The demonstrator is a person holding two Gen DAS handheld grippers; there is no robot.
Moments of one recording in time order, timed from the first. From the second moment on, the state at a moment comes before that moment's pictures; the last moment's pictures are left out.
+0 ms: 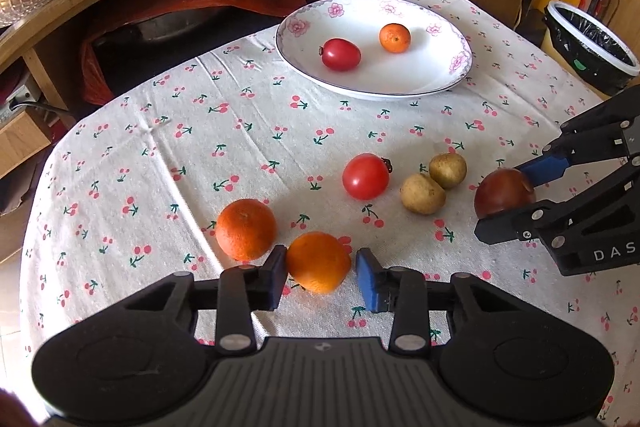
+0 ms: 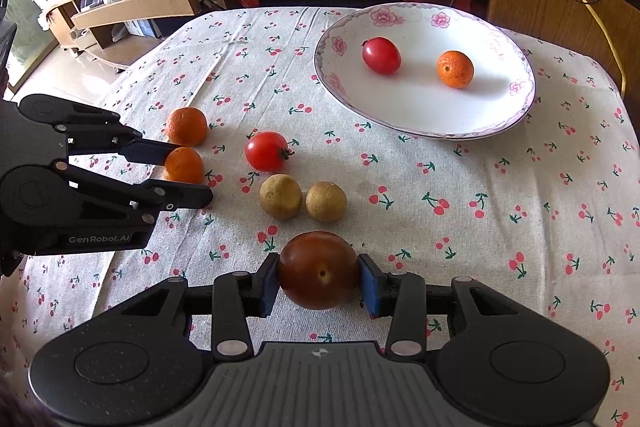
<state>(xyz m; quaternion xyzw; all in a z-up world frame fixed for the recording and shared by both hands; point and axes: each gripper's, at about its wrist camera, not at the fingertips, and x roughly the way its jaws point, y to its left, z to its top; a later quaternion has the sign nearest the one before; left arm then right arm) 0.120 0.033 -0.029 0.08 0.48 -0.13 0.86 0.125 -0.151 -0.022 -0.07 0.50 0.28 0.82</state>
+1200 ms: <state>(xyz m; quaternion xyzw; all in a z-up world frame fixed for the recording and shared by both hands) 0.123 0.007 -0.017 0.11 0.47 -0.16 0.86 0.124 -0.151 -0.010 -0.08 0.49 0.26 0.83</state>
